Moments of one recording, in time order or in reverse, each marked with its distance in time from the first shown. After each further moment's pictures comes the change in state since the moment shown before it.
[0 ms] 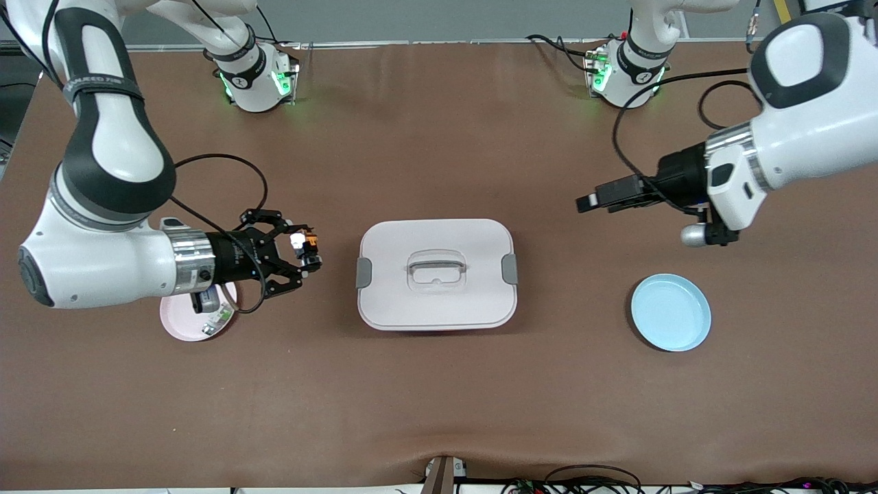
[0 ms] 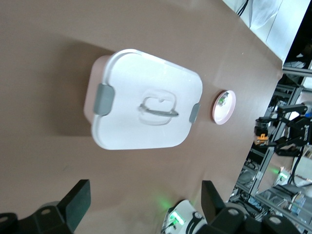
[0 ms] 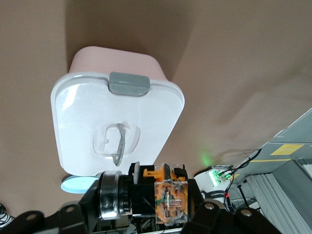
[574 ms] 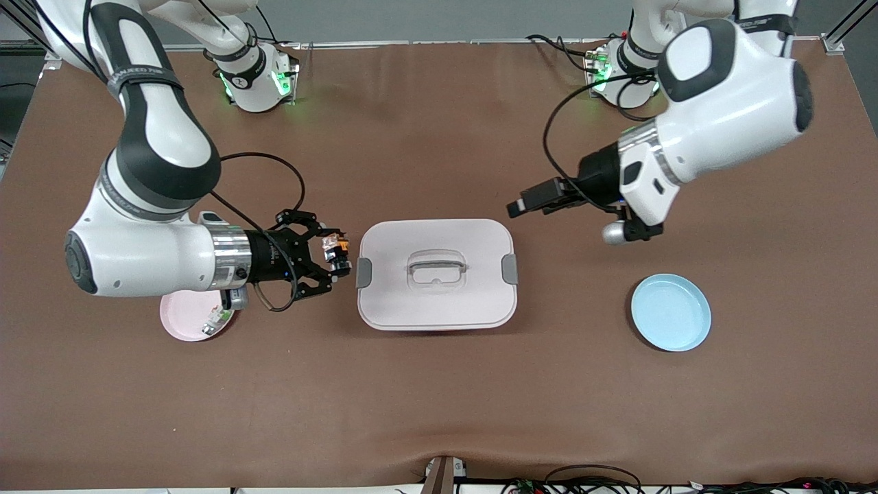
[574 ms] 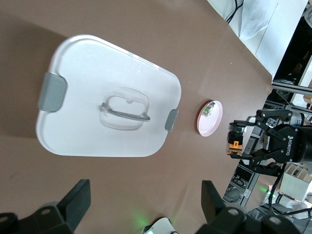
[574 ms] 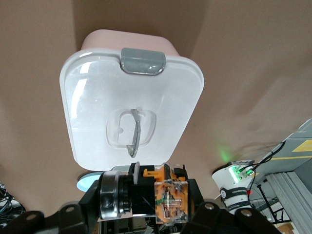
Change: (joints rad) left arm -0.182 0.041 -0.004 -0.002 -0.006 0.212 -0.155; right arm 0.076 0.004 0.001 0.000 0.000 0.117 0.106
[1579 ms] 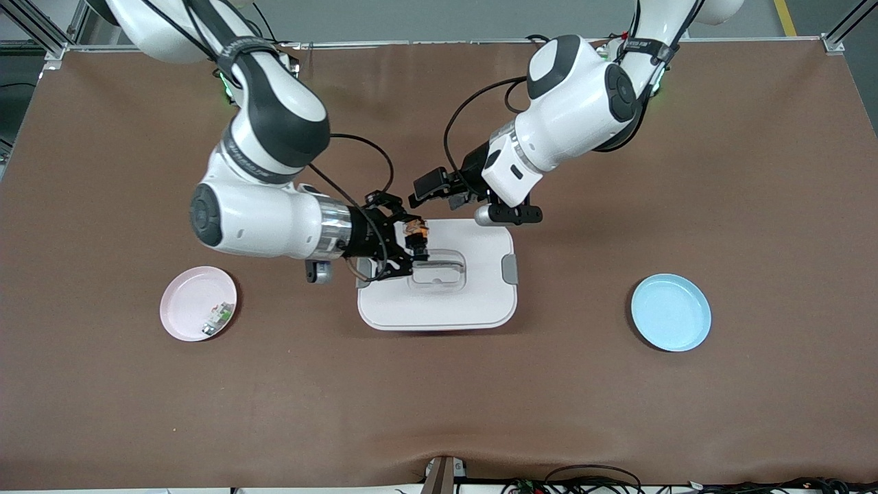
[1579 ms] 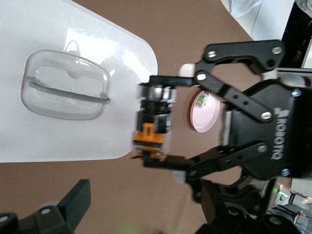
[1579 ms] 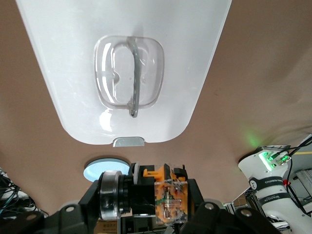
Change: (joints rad) left arm -0.250 0.126 -0.001 -0.002 0.001 0.296 -0.038; right arm 0.218 0.008 0.000 -0.050 -0.003 0.271 0.169
